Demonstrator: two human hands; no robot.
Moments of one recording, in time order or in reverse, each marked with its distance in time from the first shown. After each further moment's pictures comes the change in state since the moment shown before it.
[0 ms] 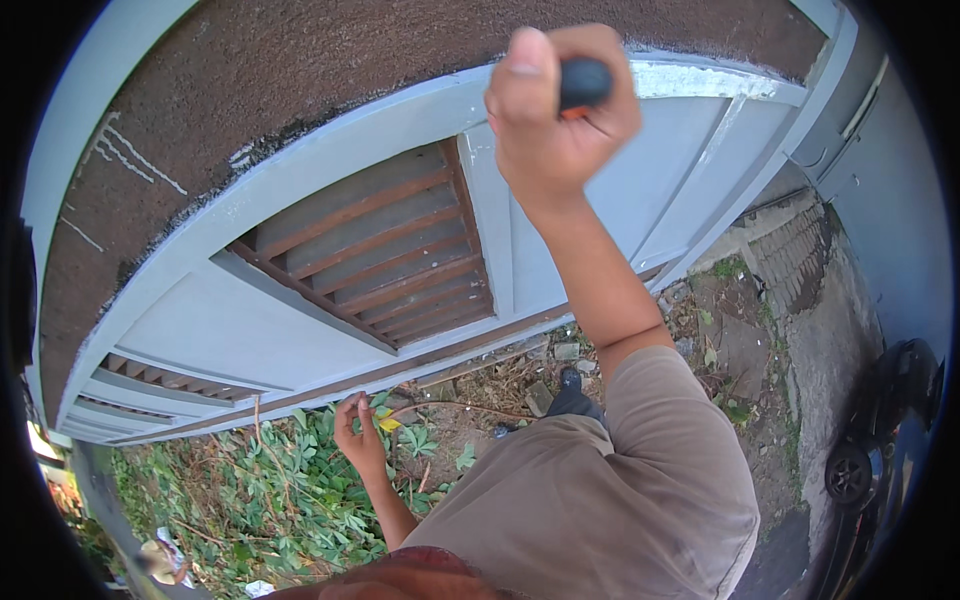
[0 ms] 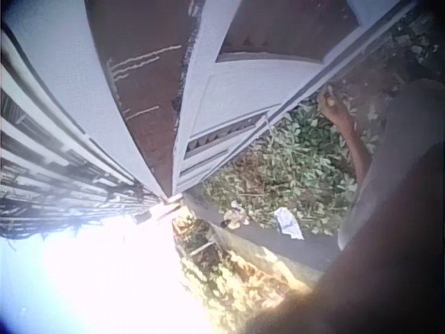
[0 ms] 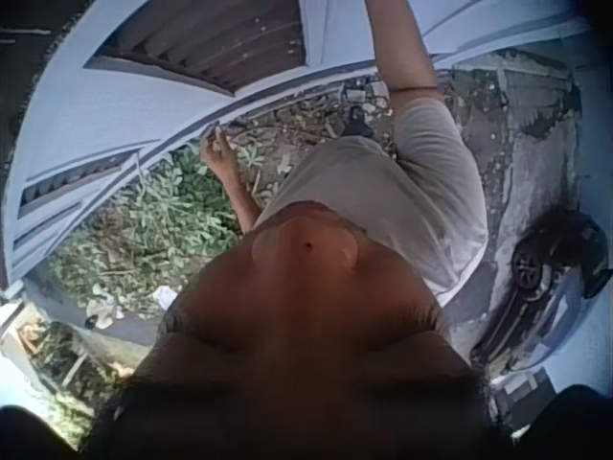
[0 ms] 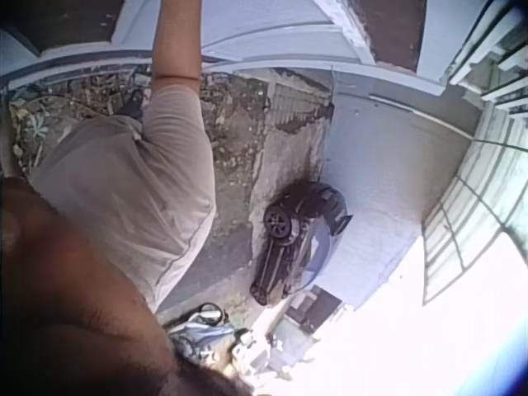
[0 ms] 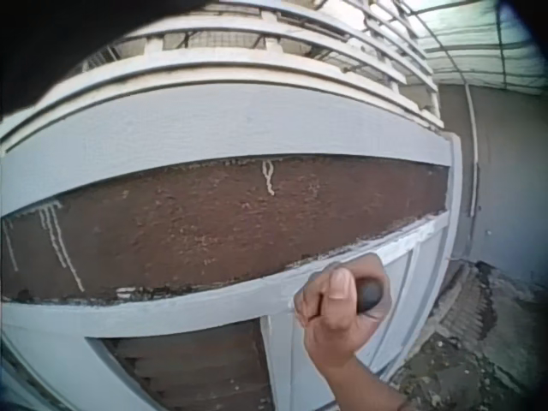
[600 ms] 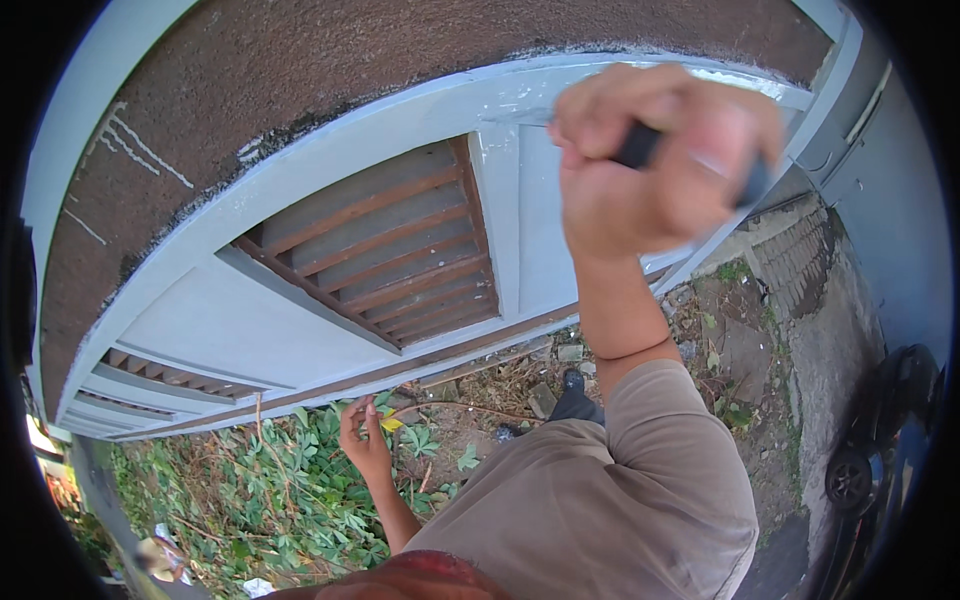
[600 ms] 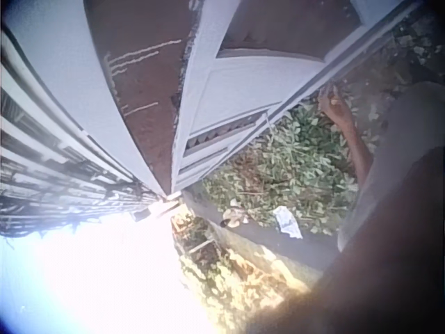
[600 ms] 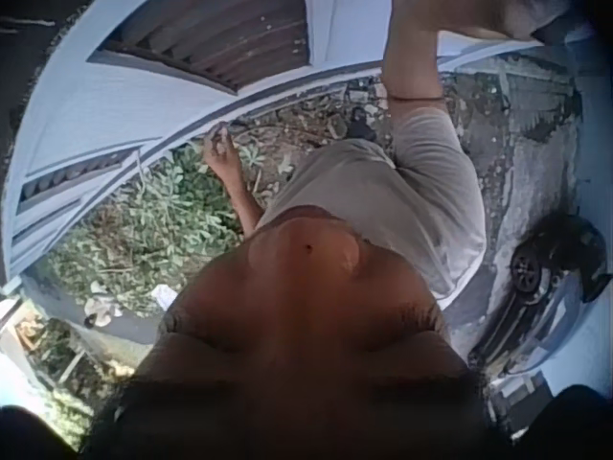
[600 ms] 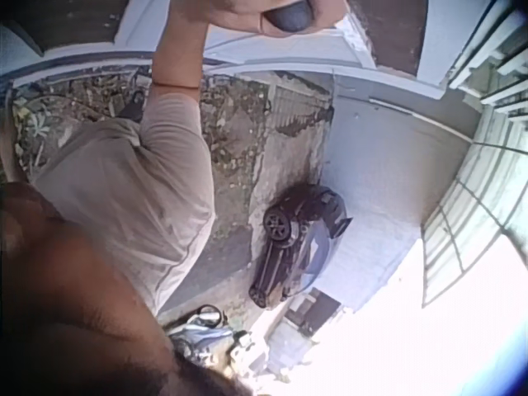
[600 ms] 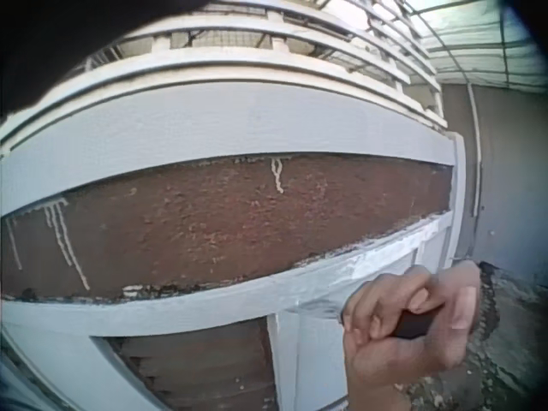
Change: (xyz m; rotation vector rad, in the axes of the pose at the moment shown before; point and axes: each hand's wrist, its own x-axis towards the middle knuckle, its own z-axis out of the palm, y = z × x) left_hand -0.004 0.008 0.008 0.008 -0.031 0.056; right_hand 0.015 -0.040 -0.013 0.206 0.055 -0.020
